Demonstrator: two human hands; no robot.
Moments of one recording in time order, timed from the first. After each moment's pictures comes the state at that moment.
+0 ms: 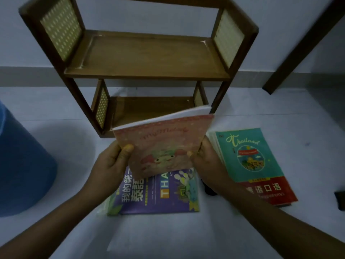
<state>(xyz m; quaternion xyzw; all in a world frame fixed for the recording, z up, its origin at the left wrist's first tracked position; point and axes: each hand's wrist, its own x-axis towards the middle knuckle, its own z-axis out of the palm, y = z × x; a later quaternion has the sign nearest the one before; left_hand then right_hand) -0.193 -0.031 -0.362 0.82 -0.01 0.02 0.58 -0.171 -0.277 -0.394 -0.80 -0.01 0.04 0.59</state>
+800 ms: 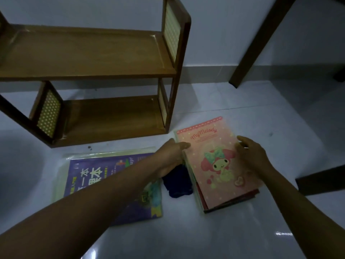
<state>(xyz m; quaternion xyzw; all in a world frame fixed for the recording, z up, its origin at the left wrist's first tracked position) -0.116 -0.274 -0.391 0.60 0.06 -0.38 0.70 -0.155 -0.525 -0.392 -0.93 0.24 0.03 0.28</state>
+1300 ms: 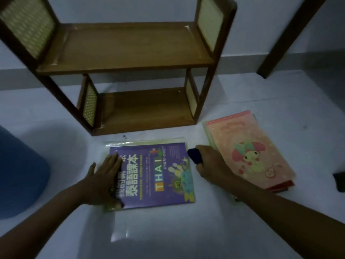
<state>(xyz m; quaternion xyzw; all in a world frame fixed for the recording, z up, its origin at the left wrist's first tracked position) -0.169 -0.010 -0.455 0.91 -0.20 -0.35 0.02 -0.177 -0.368 -0.459 -0.97 -0.01 0.13 0.23</state>
